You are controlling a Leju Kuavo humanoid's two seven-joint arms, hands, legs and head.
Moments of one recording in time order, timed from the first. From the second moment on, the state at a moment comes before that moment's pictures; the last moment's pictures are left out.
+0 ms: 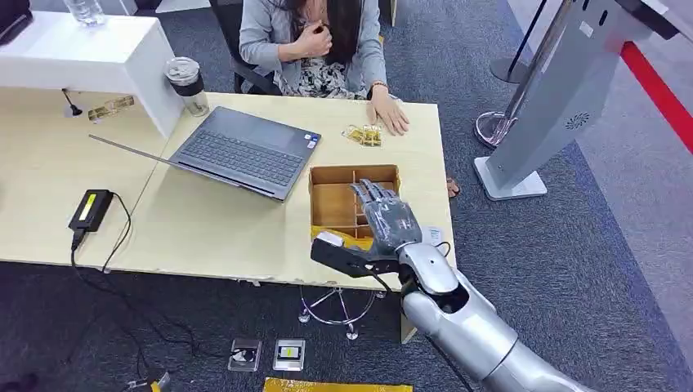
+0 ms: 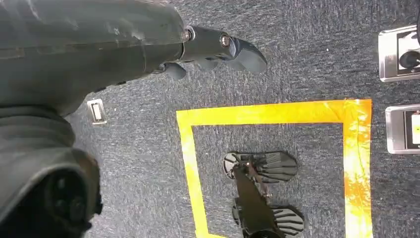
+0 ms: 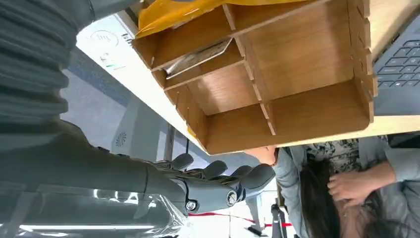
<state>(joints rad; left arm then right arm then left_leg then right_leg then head) -0.26 0.34 -1.43 -0.16 1.33 -0.02 -0.06 -0.57 -0.09 0.70 -1.17 1.13 -0.01 0.21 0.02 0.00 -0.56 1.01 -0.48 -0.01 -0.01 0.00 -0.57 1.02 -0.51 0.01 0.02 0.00</state>
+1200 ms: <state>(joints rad) -0.26 0.34 -1.43 -0.16 1.34 -0.02 -0.06 -0.58 -0.09 0.71 -1.10 1.14 -0.01 0.17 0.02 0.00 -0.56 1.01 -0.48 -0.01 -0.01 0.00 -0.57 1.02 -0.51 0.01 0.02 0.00</state>
